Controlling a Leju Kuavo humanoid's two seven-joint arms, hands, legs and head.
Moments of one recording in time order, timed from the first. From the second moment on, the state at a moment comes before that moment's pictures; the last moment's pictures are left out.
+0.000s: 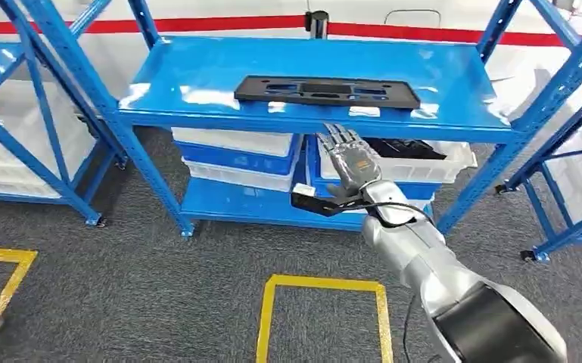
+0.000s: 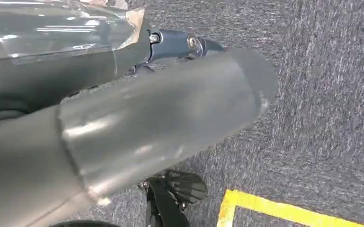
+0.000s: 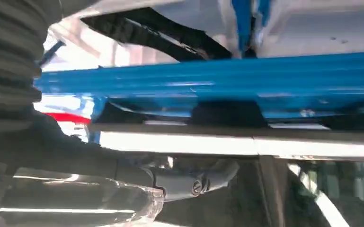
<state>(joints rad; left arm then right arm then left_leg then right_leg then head) -0.05 -0.11 0.39 -0.20 -0.21 0.23 -0.36 -0.97 0.09 0.74 -0.33 0.99 -0.47 -0.14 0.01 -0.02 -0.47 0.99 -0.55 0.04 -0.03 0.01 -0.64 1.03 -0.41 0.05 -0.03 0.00</state>
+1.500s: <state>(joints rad) -0.05 -0.11 0.40 -0.20 -0.21 0.23 -0.36 -0.98 0.09 0.72 -0.33 1.02 -0.47 -0.14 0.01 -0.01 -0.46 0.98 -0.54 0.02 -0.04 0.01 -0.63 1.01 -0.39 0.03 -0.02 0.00</state>
